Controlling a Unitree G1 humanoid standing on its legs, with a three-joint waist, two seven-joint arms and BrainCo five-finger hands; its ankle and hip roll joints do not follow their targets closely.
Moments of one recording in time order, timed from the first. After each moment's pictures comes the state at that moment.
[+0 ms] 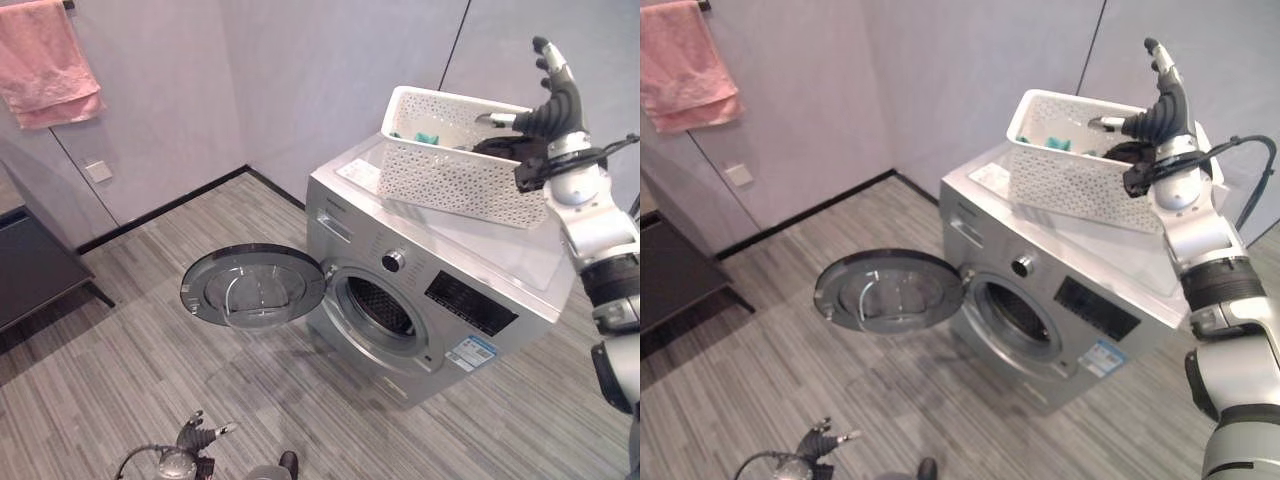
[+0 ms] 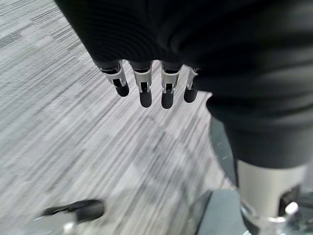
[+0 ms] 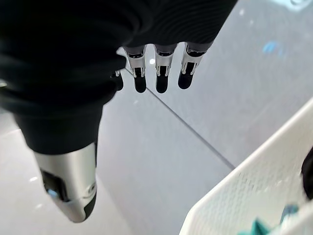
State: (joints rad) left arm 0.00 0.31 -0.21 1.12 -0.20 -0.10 0.10; right arm -1.06 -0.86 0.40 0.66 0.17 -0.08 -0.26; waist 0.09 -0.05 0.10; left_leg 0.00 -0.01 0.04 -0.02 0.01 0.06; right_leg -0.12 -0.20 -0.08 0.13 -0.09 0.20
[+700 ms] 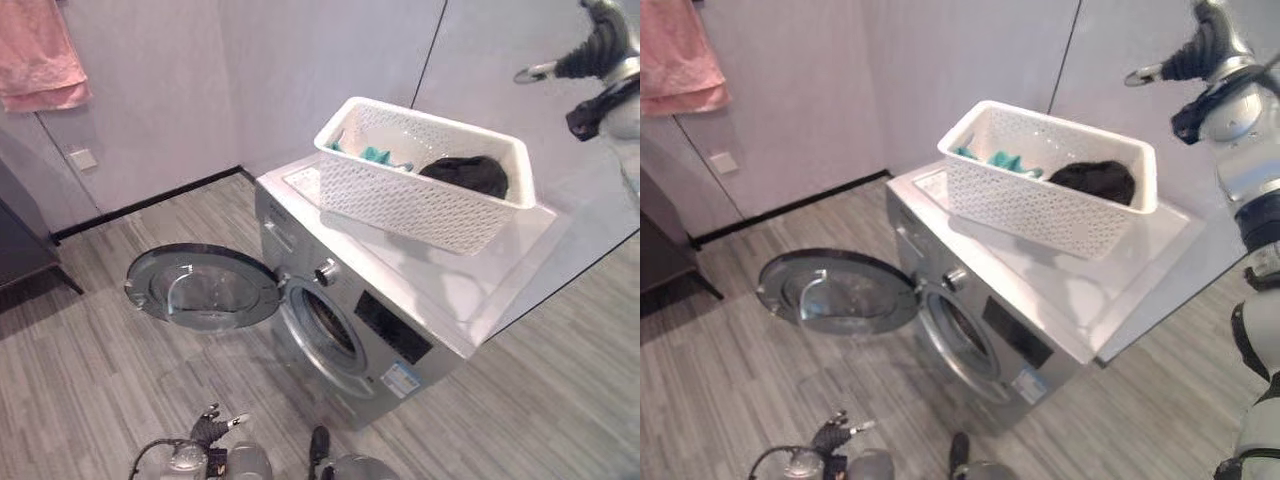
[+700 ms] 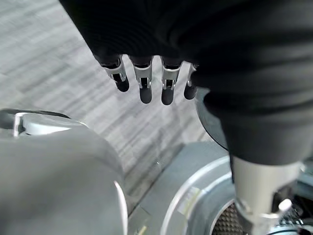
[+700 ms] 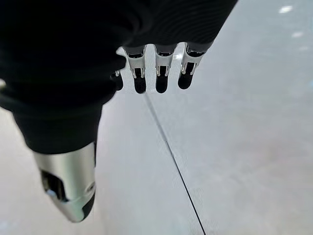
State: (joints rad) left arm -0.05 0.27 -0.22 1.12 -0.27 -0.12 0.07; right arm -1.40 -1.00 0.78 0.81 0.14 -0.05 -0.12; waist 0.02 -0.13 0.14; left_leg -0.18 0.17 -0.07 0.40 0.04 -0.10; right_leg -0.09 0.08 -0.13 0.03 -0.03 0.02
